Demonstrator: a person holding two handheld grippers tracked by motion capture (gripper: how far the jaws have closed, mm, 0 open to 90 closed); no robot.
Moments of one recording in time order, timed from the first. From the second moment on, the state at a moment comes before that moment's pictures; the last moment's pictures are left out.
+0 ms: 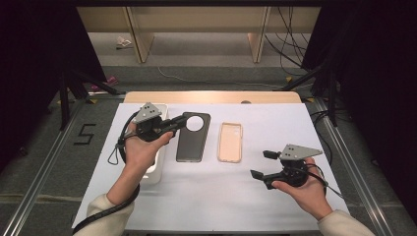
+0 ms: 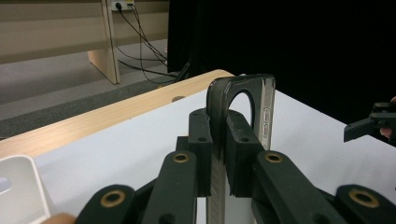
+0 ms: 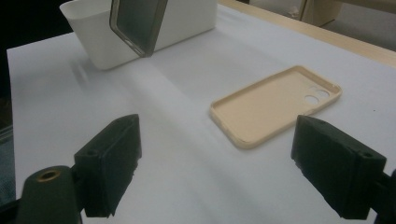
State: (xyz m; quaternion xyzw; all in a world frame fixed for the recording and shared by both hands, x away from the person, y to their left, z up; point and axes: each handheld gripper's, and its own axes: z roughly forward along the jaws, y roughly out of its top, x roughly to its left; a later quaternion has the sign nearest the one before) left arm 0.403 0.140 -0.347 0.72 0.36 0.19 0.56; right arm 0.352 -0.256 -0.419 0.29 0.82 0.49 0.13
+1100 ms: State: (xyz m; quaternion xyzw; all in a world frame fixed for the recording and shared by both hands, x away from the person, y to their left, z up) left arm 0.427 0.173 -0.322 0.71 0.36 0.23 0.56; right arm 0.354 -0.259 -0.420 0.30 0.81 0.49 0.14
